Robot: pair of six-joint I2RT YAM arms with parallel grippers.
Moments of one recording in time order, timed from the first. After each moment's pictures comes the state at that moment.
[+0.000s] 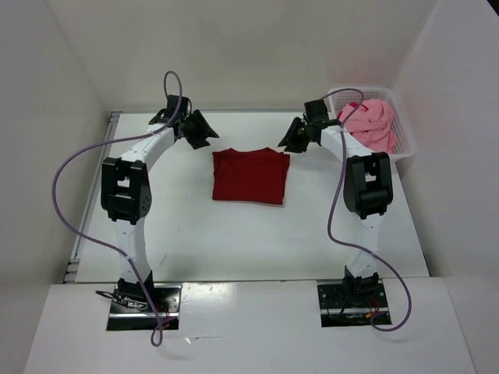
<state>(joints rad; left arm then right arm) -0.16 2.13 1.81 -0.49 0.29 -0.79 0.19 2.14 1.71 -0.44 -0.30 0.68</state>
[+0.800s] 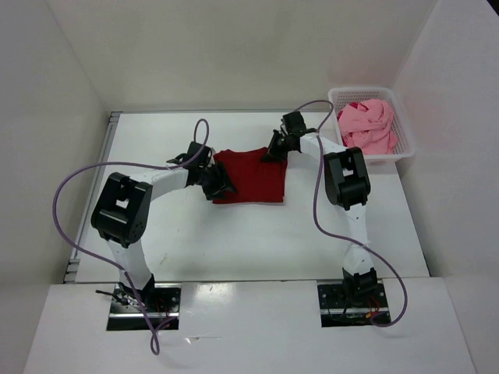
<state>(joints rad) -0.34 1.85 1.14 -0.28 0.40 -0.77 0.28 2.34 1.78 -0.35 -0.42 0.67</state>
